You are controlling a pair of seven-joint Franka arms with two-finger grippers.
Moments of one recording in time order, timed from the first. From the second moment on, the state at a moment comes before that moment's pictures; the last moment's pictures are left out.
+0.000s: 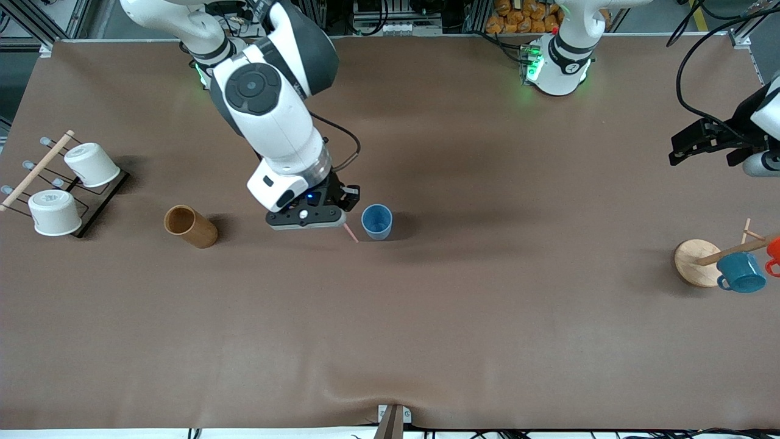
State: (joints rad) left arm 0.01 0.03 -0.06 -1.50 0.01 1.51 -0.02; right arm 0.63 0.42 -0.03 -1.38 0.08 1.95 0.56
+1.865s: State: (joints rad) left arm 0.01 0.03 -0.06 -1.51 0.01 1.51 -0.02; right arm 0.73 0.55 -0.03 -1.38 0.07 1.98 0.68
